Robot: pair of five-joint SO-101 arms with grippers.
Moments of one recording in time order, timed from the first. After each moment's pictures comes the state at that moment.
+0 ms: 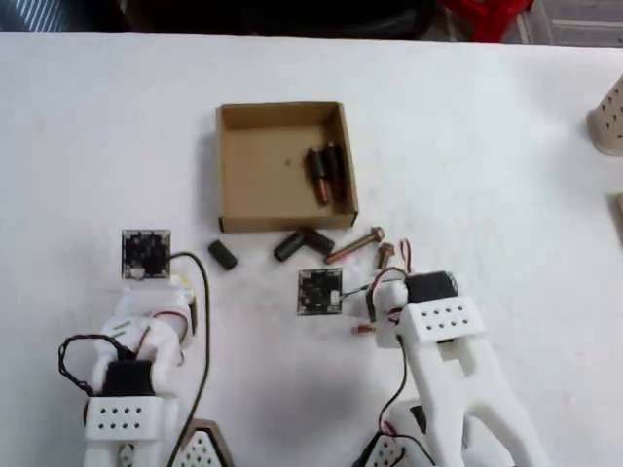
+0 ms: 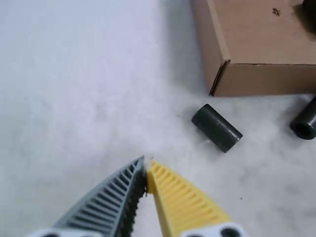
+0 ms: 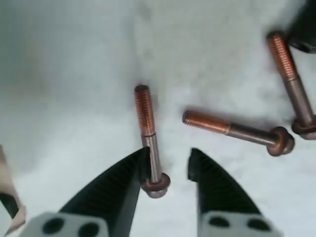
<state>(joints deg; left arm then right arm) -8.0 -86.3 97.7 42.6 0.3 -14.0 -38.5 60.6 64.4 79.5</state>
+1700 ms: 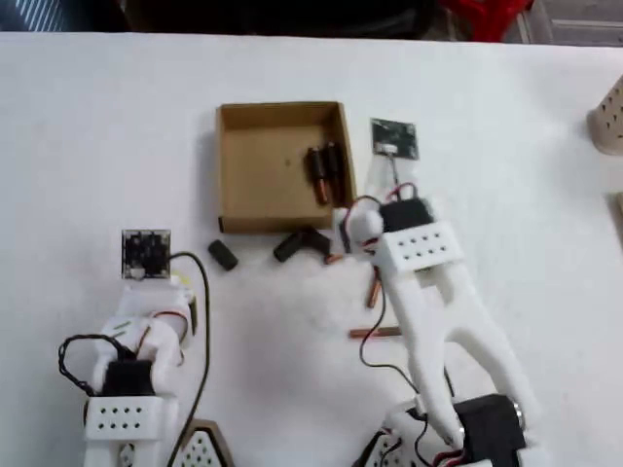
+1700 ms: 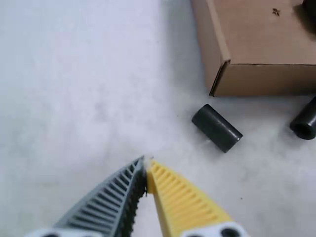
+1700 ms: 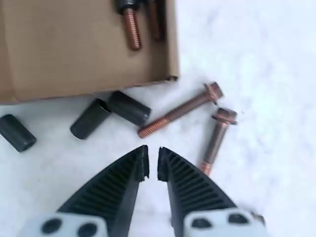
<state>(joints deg) -8.0 -86.3 97.7 42.6 0.3 -18.9 -17.0 30.3 64.7 -17.2</state>
